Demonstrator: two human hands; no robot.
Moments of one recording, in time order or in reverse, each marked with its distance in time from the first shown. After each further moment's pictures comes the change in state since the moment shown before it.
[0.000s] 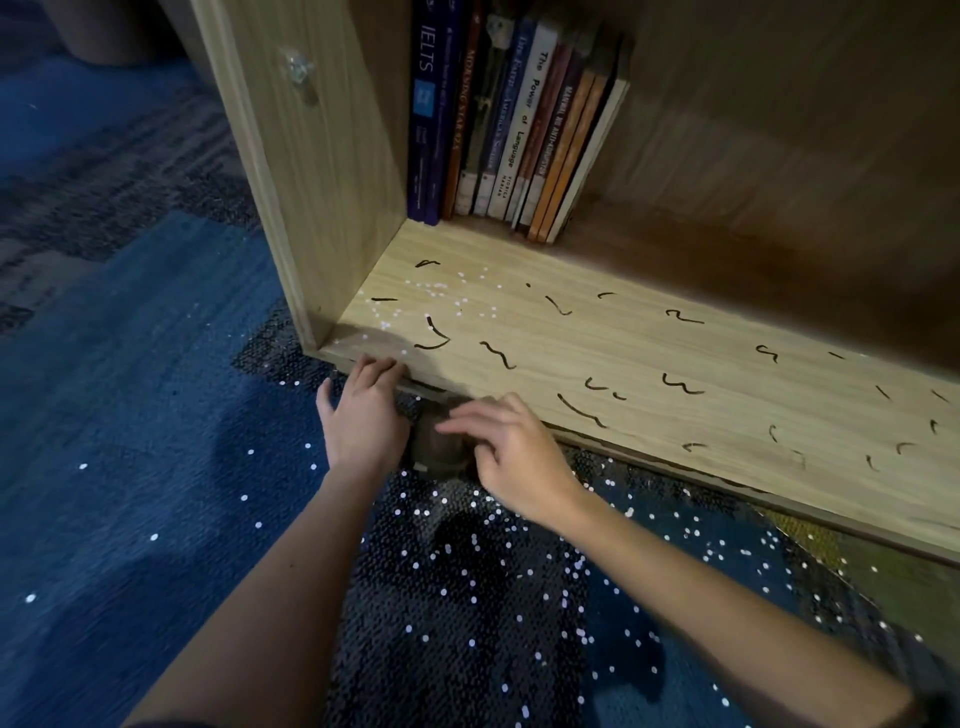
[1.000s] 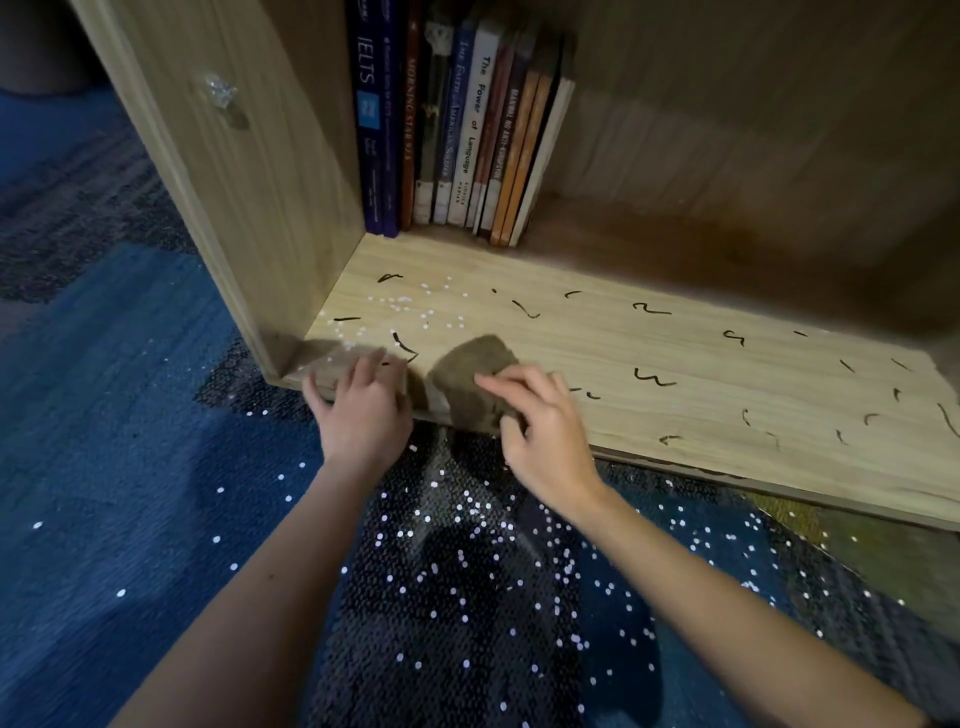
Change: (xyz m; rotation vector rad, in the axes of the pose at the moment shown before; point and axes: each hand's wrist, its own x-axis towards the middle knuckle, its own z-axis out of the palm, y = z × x) left_hand 0.021 0.026 -0.004 0.080 -0.053 0.128; right_hand 0.000 0.026 -0.018 0.041 0.386 0.125
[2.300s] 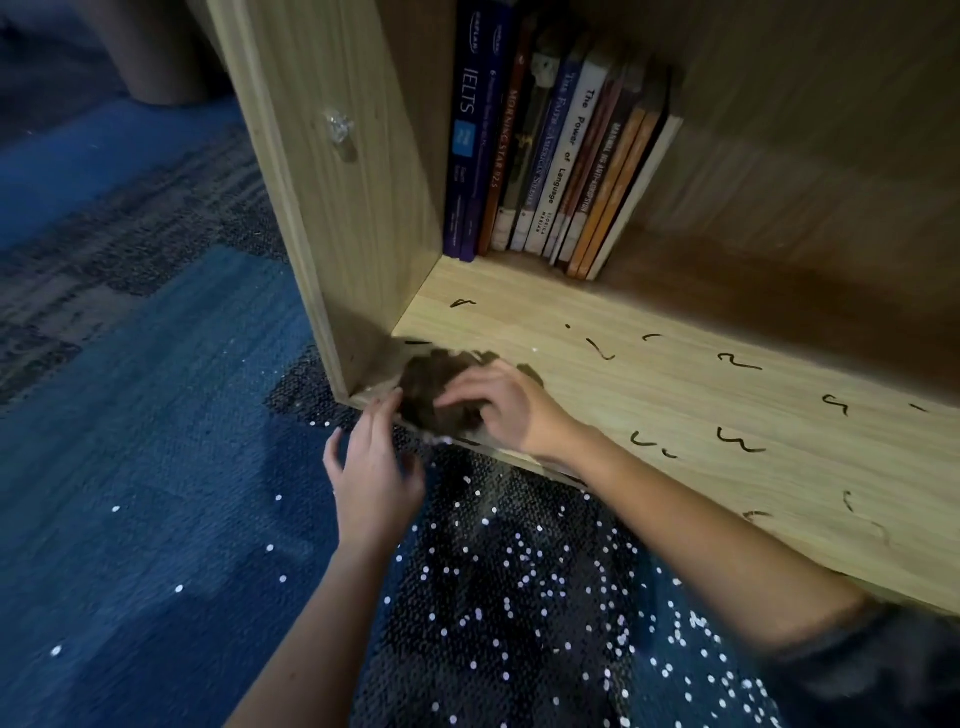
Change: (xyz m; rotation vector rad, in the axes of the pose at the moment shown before) left_hand -0.027 -0.039 0.011 -0.301 0.254 -0.163; right_hand 0.099 -0.010 0.059 -0.007 -0.612 -0.213
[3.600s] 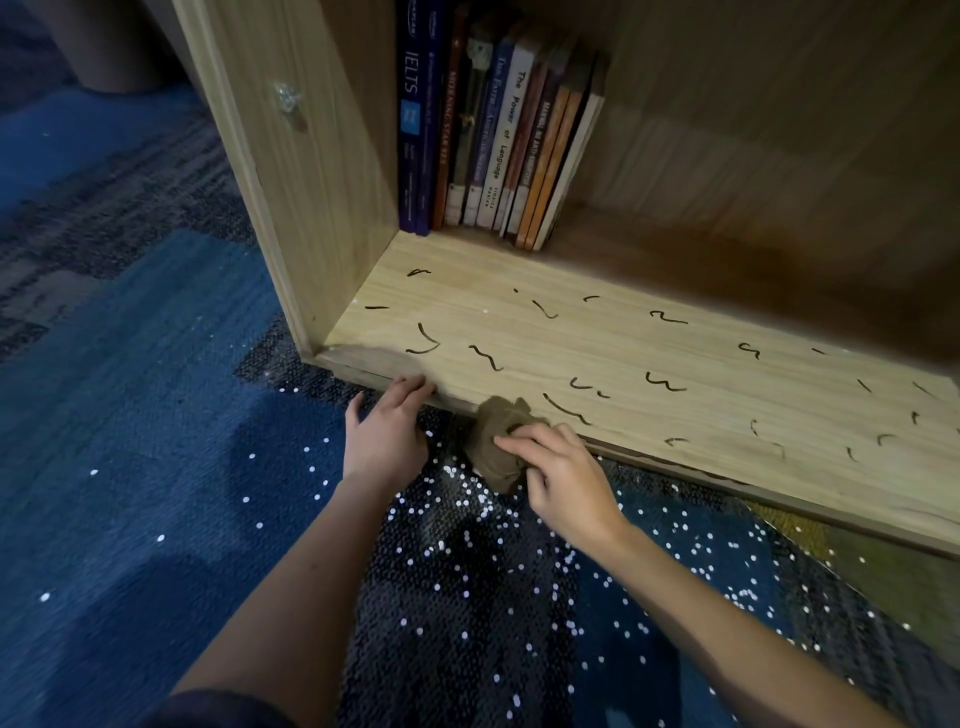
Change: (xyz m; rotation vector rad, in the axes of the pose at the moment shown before) left_hand -0.017 0.029 0.006 0.235 -0.364 0.186; right_hand -0.160 0.000 0.035 -0.125 0.416 0.115
